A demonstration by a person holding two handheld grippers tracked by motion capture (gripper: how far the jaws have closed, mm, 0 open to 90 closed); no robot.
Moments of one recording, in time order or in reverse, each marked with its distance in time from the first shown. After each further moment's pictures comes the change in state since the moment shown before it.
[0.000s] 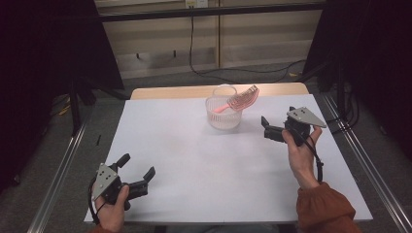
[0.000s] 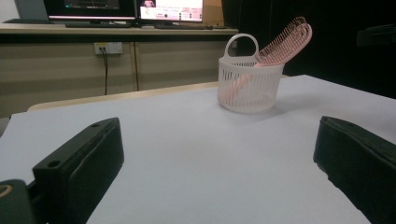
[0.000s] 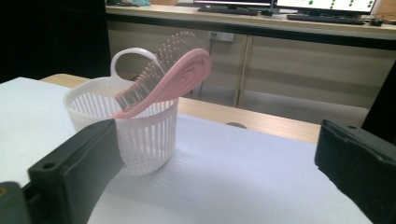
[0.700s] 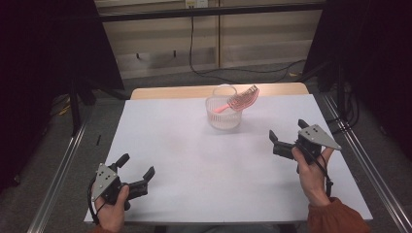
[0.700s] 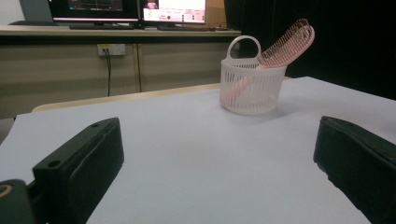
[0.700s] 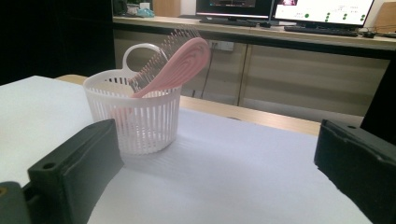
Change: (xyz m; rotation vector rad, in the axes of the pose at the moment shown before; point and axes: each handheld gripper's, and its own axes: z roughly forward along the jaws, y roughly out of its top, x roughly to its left) left arm -0.001 0.001 -0.001 -0.007 0.009 0.001; right arm -0.002 -0.024 -0.044 -0.055 0.001 -0.010
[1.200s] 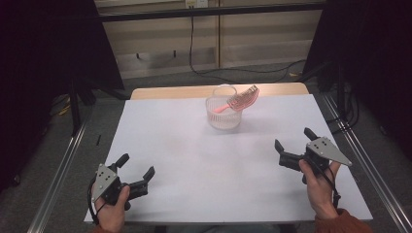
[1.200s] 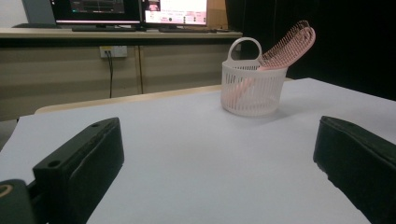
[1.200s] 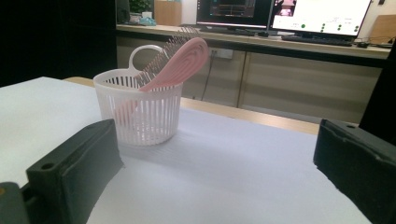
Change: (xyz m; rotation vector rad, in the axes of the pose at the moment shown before) left arm -0.002 0.000 -0.001 -0.009 0.008 -0.004; right arm -0.001 -0.013 -0.030 -0.040 -0.001 -0.013
